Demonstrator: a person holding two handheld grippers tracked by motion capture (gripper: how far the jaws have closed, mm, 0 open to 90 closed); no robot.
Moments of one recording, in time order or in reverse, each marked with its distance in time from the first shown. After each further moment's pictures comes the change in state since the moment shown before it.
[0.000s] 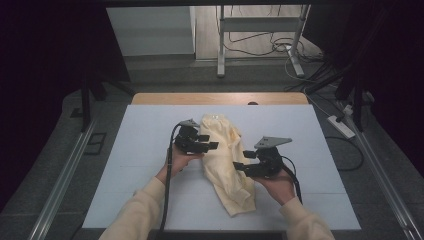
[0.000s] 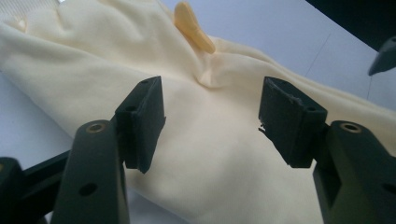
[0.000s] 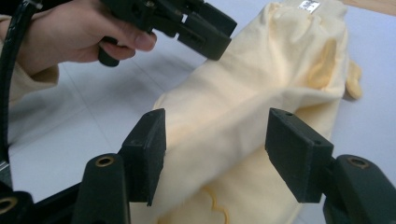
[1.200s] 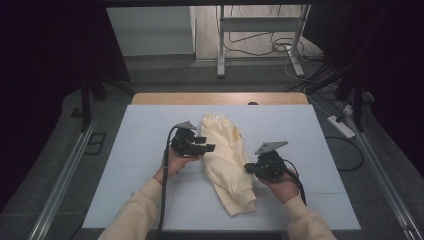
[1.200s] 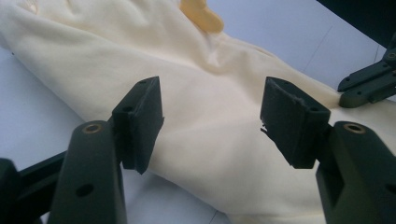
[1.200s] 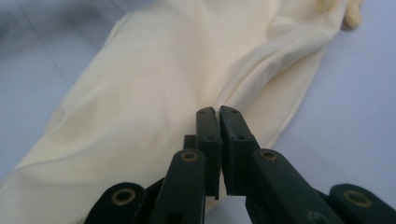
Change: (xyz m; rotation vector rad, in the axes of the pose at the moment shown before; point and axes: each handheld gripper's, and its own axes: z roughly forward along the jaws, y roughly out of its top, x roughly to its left) left arm 0.001 -0.008 -0.008 0.008 0.007 0.005; right arm -0.020 -0.026 0.009 0.194 -0.042 -0.035
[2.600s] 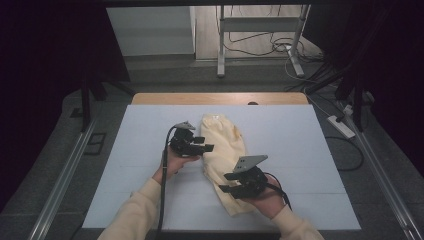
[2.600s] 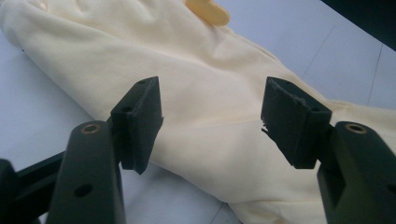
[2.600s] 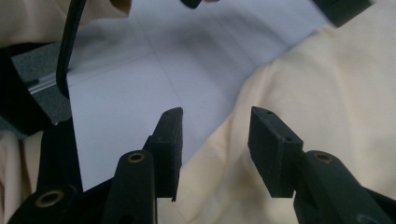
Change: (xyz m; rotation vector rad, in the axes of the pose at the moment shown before) left arm 0.001 -0.002 -0.003 -0.002 0.010 0.002; right arm 0.079 0.017 0.002 -0.053 0.158 -0.195
